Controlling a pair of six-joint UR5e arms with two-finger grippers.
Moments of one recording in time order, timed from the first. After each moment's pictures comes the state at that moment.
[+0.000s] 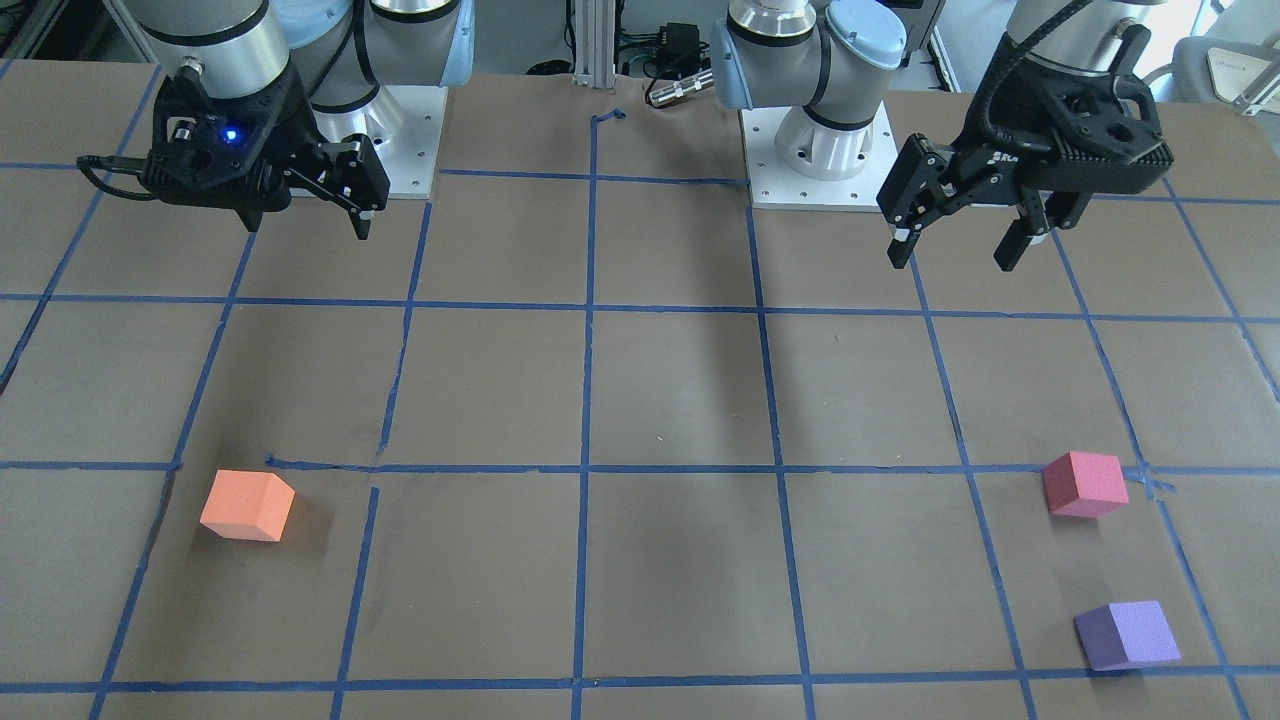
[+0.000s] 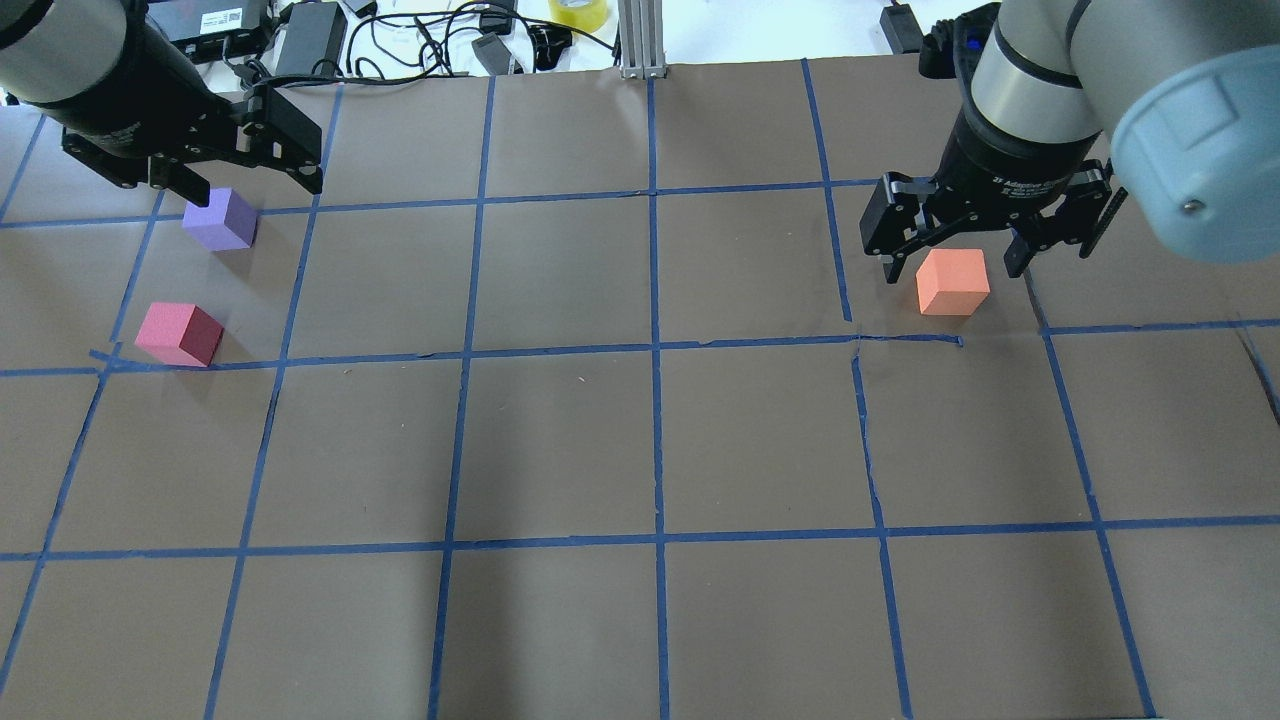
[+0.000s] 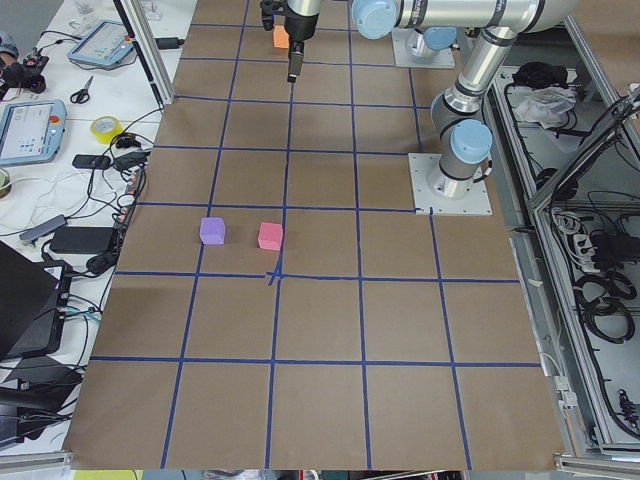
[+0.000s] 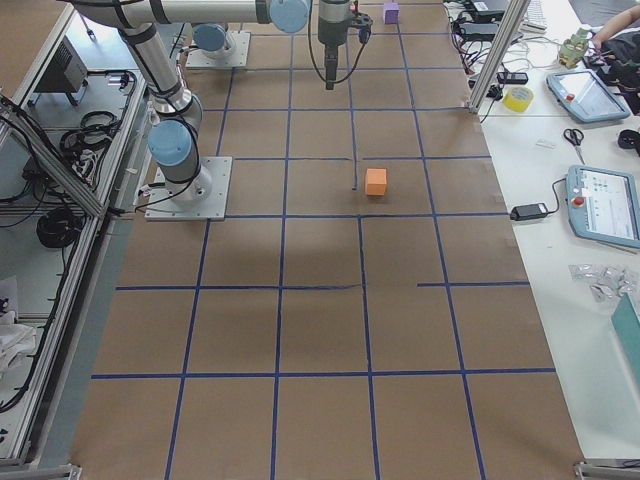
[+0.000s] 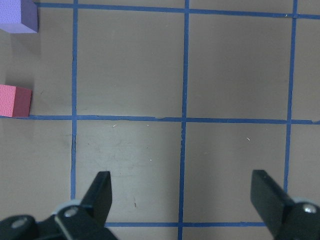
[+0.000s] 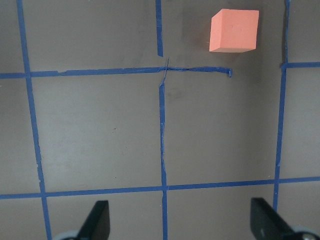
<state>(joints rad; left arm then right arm) -1.44 -1.48 -1.61 -1.41 1.51 0.08 1.60 -1.63 1.64 -1.56 -1.62 0.06</state>
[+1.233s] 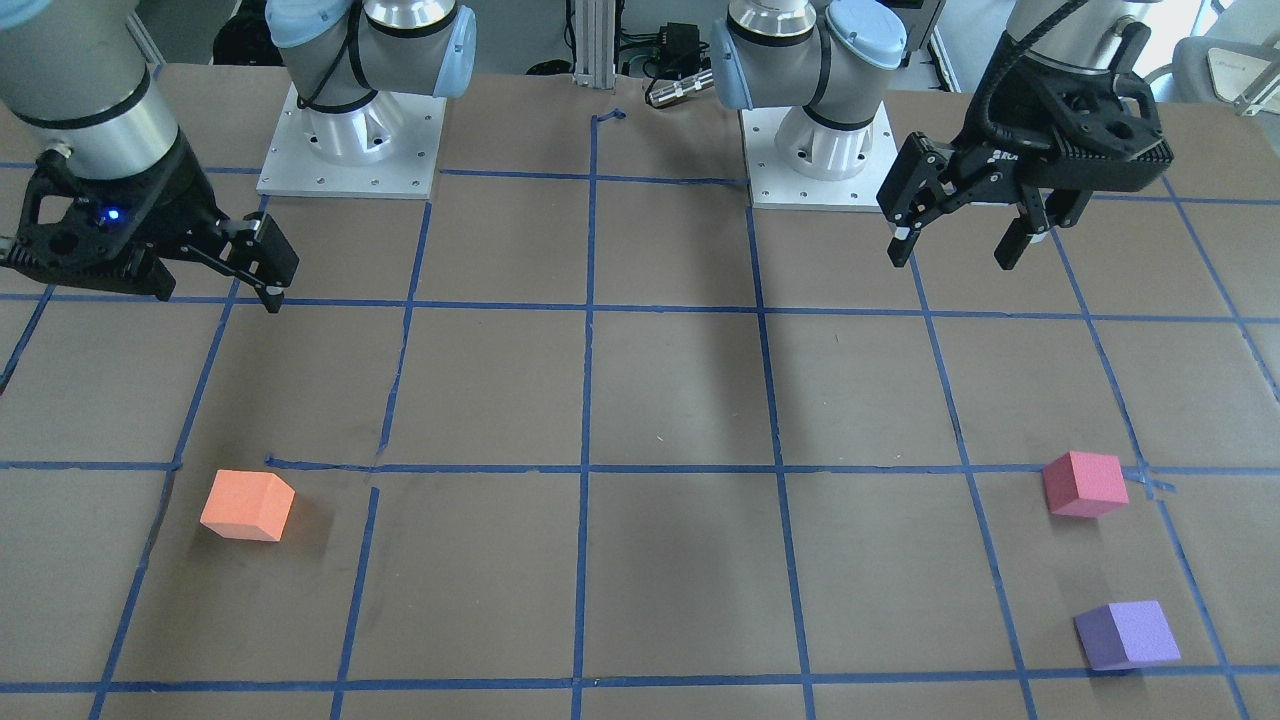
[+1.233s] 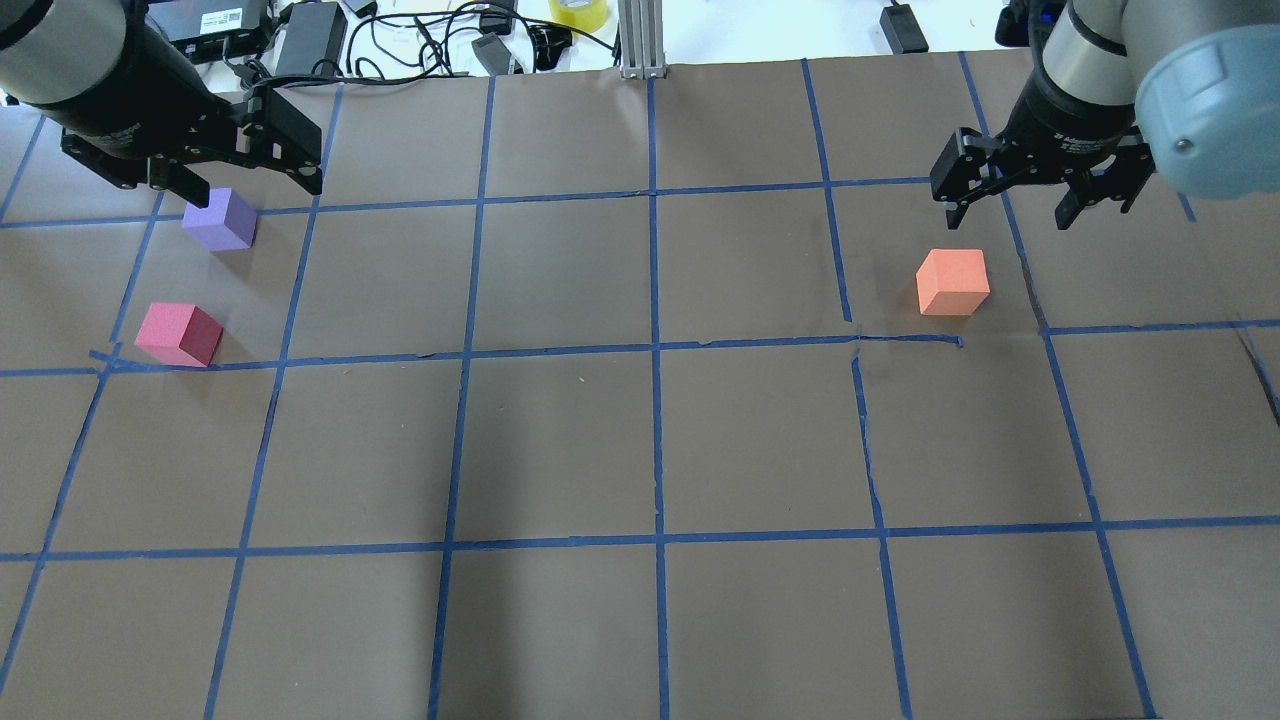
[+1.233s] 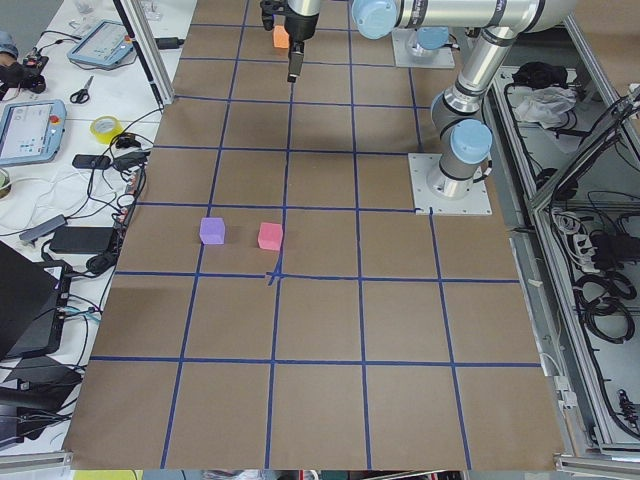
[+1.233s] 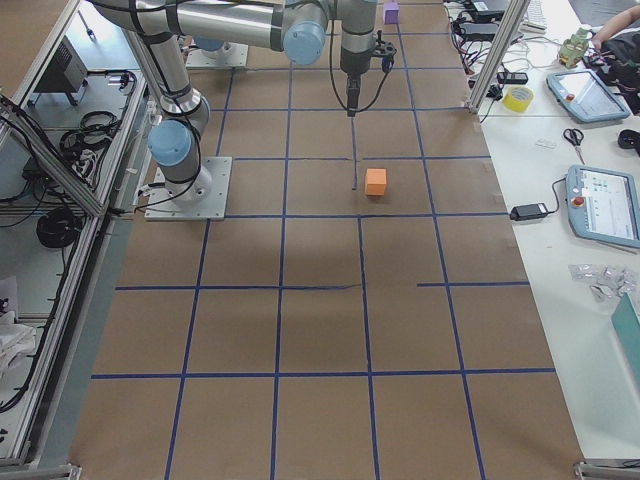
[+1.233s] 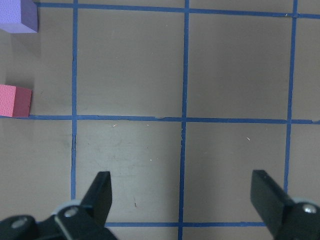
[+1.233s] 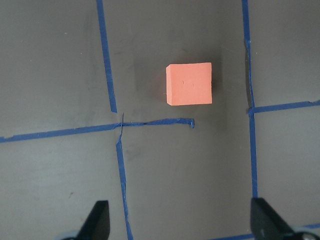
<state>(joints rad) -1.44 -1.48 -1.61 -1.41 1.51 0.08 1.44 -1.48 1.65 -1.77 -1.62 -0.03</state>
